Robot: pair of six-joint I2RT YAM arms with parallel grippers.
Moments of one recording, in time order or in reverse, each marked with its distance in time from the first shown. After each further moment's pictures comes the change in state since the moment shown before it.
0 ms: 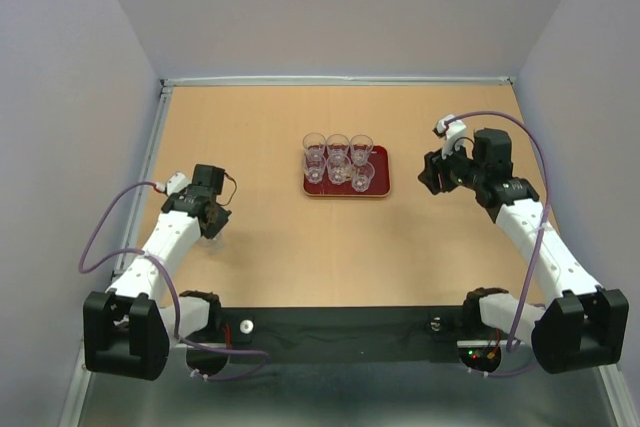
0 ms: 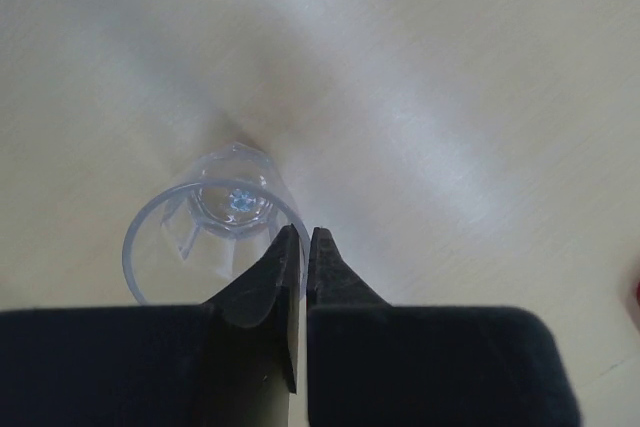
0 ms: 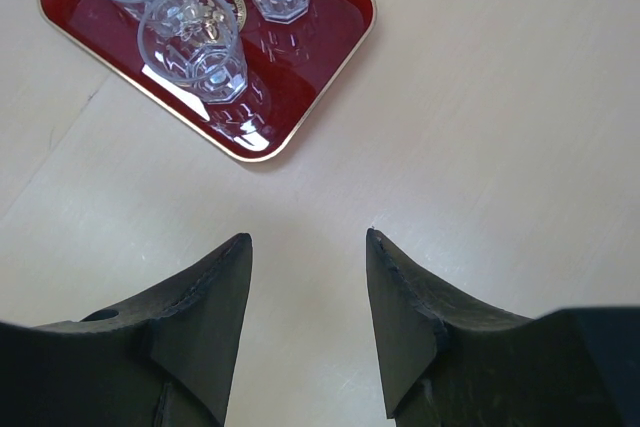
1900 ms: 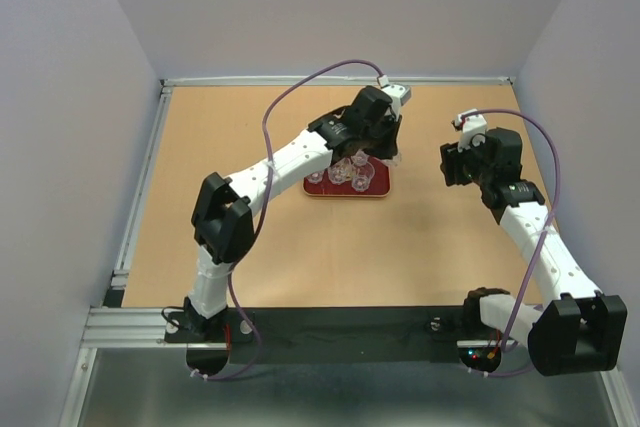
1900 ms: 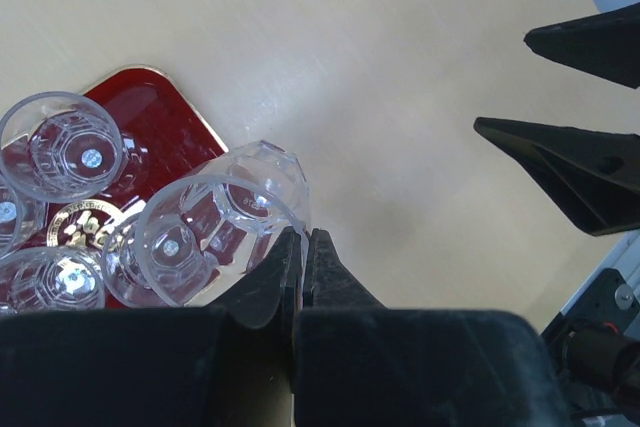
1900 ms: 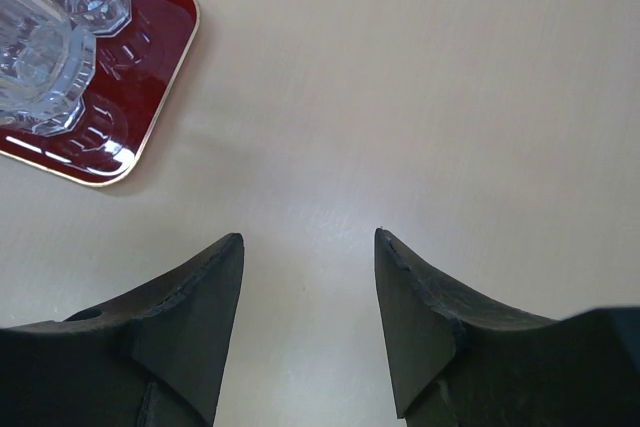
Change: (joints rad) left arm -0.690 0.873 1.163 0.267 0.434 0.661; right arm -0.066 -0.020 -0.019 0.066 0.246 0.003
